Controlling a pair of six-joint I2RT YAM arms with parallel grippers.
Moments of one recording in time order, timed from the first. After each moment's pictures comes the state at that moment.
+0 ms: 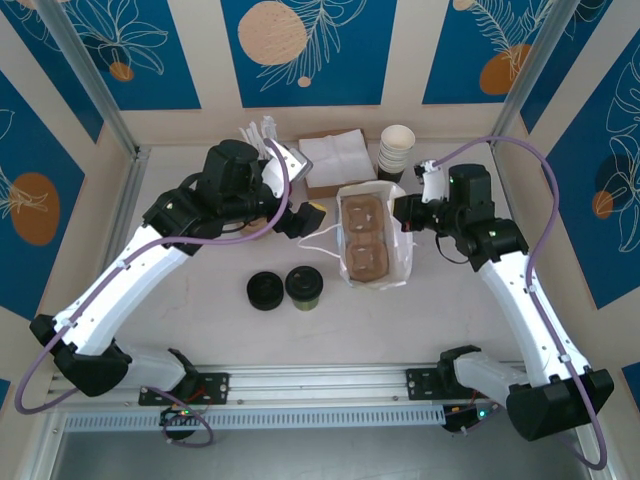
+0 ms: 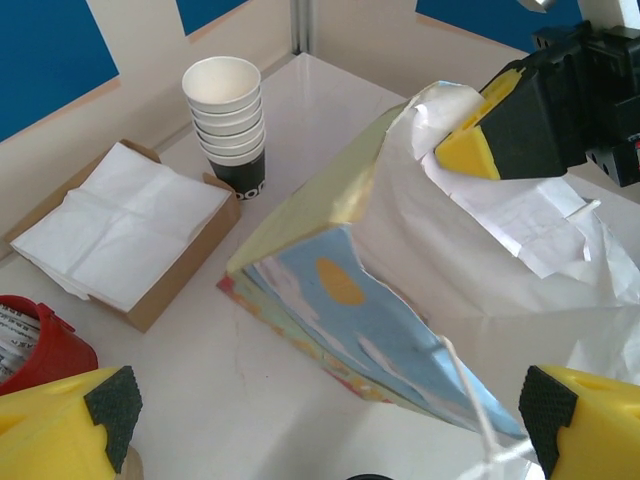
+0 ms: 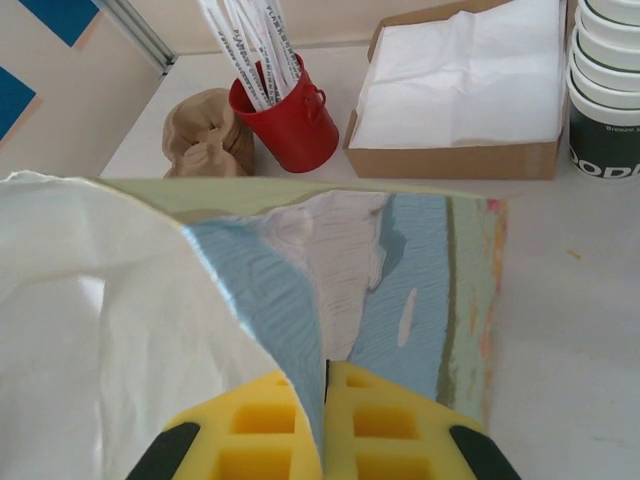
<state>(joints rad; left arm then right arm) -0.74 1.35 1.64 -0.80 0.16 0.07 0.23 1.07 1.15 -0.67 -0.39 0.20</state>
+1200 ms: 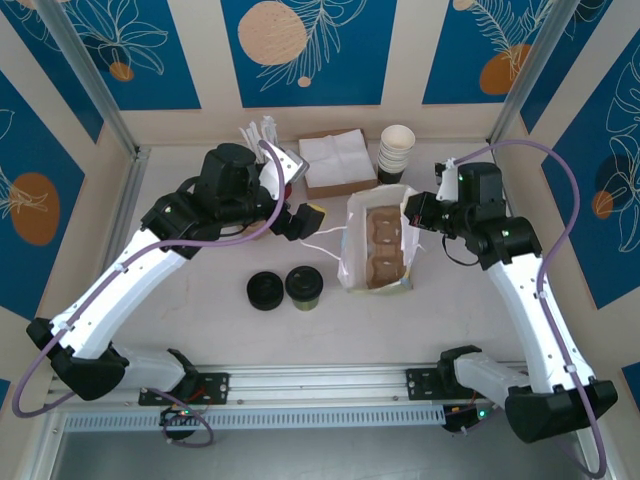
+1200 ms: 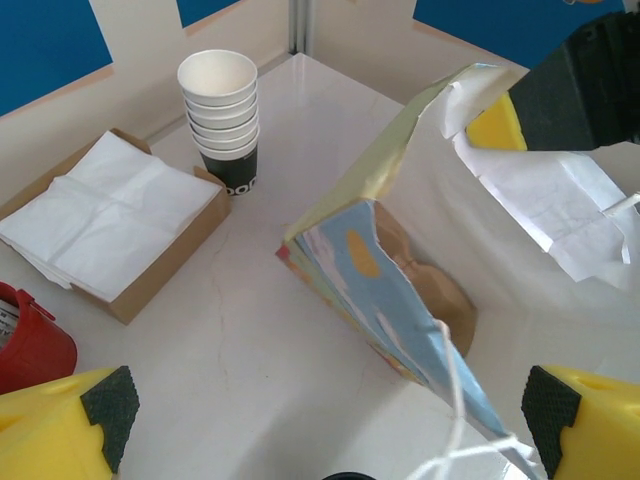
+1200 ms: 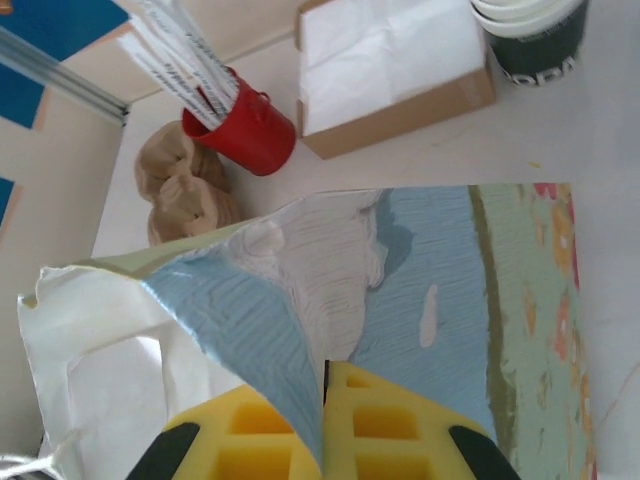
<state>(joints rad) -0.74 1.32 1.60 -0.78 0.18 0.01 0.19 1.07 1.25 -0.87 -0.31 0.49</state>
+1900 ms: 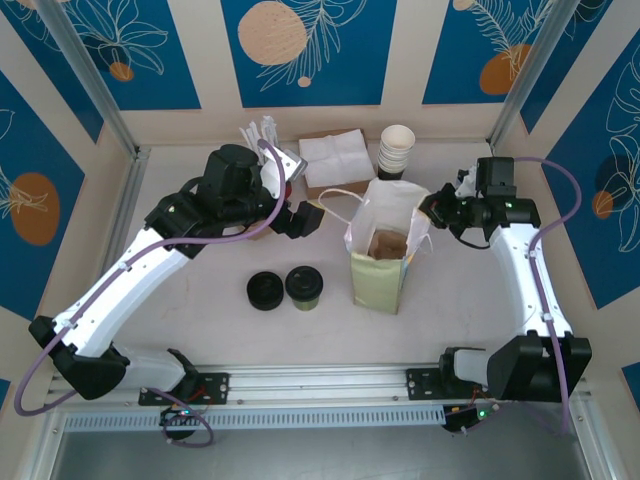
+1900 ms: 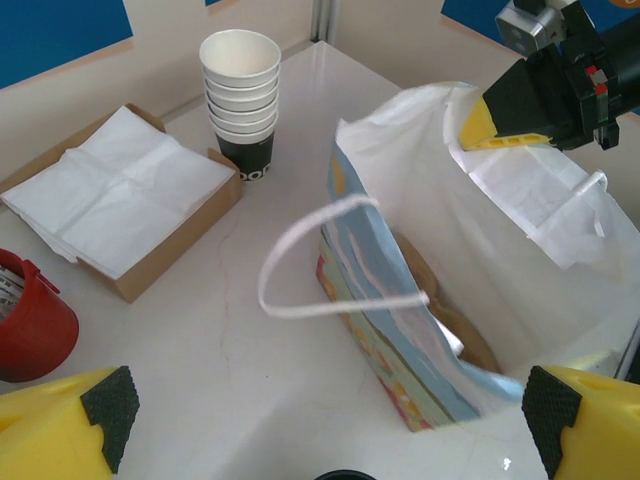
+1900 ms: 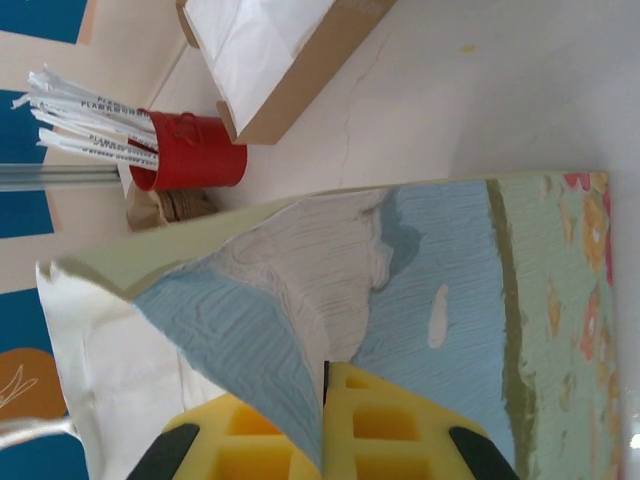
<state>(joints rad) -0.73 1.33 1.59 -0.77 0.14 -0.04 -0.06 1.25 1.23 -0.90 -0.56 0.70</state>
